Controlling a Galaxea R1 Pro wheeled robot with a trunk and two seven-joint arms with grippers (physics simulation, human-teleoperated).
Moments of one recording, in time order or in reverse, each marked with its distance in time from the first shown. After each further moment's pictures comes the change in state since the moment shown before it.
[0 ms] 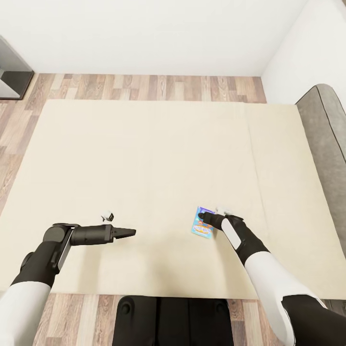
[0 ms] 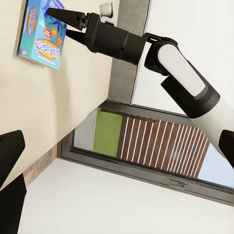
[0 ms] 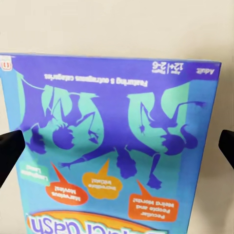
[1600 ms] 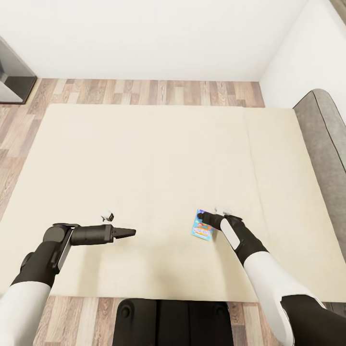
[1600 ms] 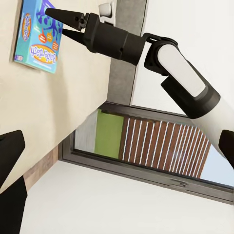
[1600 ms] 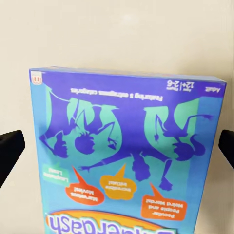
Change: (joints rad) left arm 0.000 0.000 0.000 -0.001 0.000 0.000 0.000; right arm 0.000 0.007 0.000 0.001 0.010 -0.001 -0.001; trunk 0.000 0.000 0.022
